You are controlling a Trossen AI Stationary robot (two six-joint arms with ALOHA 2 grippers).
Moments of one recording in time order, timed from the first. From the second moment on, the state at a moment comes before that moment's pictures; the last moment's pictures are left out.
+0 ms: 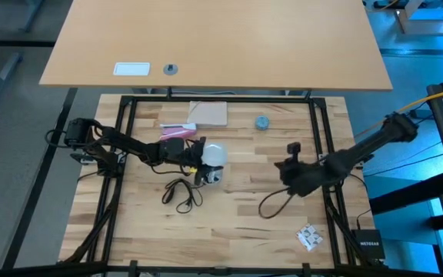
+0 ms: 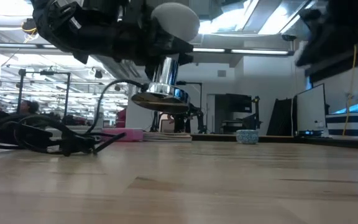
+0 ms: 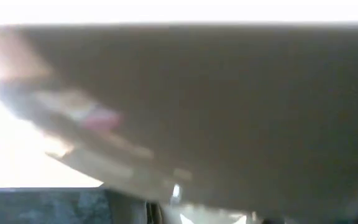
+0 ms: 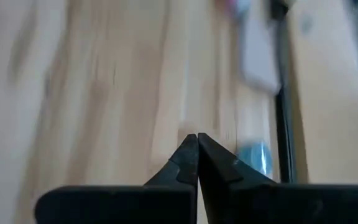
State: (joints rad) left arm 0.02 1.61 0.62 0.87 0.08 -0.17; right arm 0.52 1.07 0.77 -0.81 0.71 0.05
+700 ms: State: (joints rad) left arm 0.00 1.81 0.79 0.88 -0.07 -0.54; right arm 0.52 1.14 0.37 0.34 0.74 -0.03
